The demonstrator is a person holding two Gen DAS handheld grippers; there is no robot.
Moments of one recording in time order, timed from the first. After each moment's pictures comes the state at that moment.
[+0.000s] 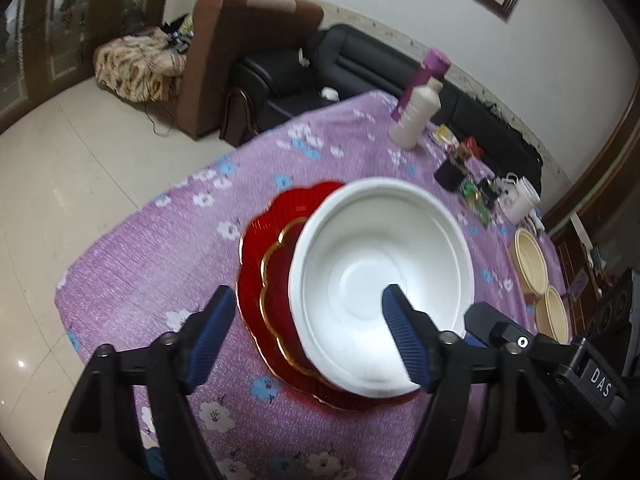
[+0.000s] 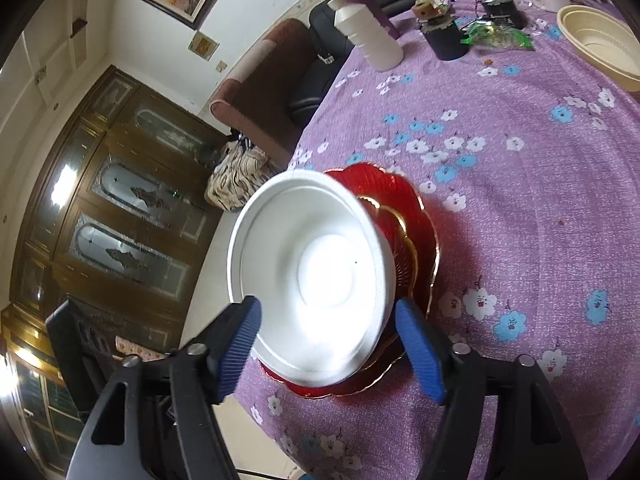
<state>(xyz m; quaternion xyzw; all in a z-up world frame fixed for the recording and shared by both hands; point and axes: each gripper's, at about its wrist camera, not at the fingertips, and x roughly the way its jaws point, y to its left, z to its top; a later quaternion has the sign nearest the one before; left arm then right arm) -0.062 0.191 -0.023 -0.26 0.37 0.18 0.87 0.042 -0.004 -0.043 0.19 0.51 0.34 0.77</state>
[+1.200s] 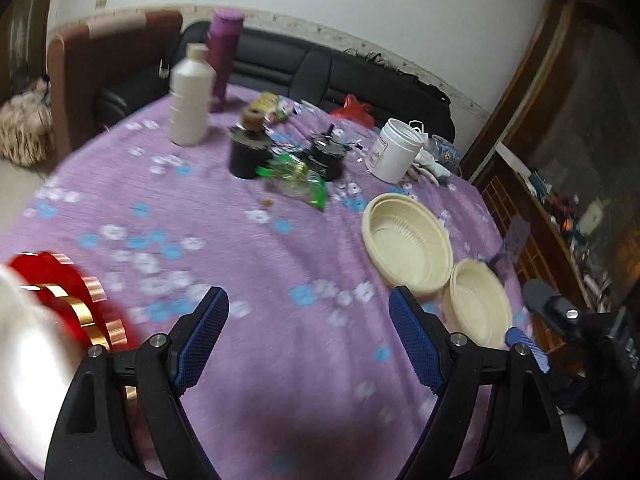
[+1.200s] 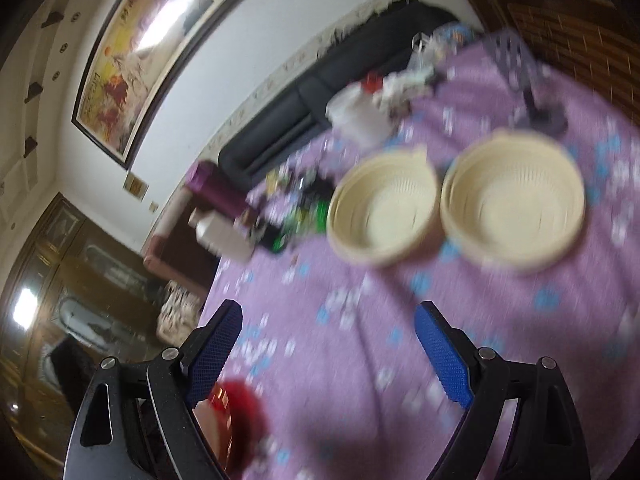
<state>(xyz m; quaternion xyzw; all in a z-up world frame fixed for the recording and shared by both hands) 0.137 -0.007 -0.001 -0.19 0.38 0.01 0.90 0.153 -0.260 0.015 0.27 0.37 0.14 0.88</state>
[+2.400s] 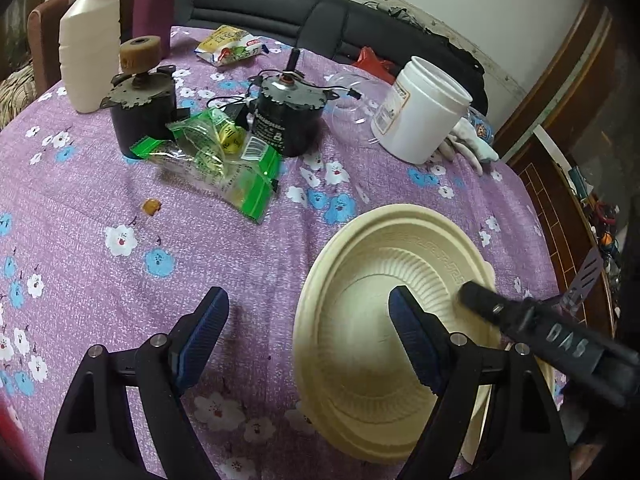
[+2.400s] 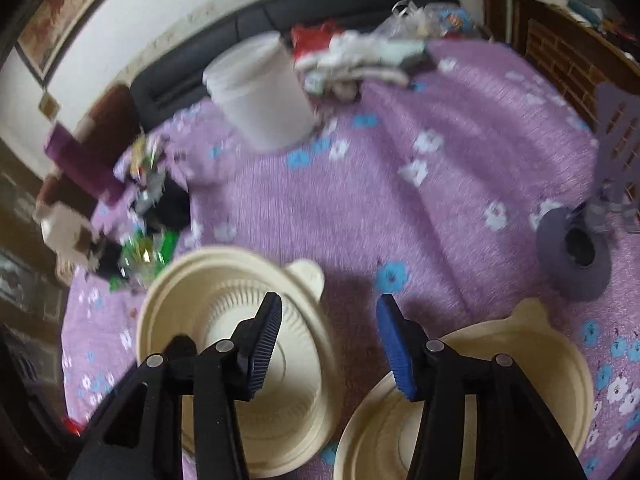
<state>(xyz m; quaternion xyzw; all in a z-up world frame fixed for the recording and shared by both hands) 0.286 -0.071 -0.073 -0.19 0.45 0.04 0.87 0.354 -0.261 -0.064 0.09 0.53 0.07 0.84</state>
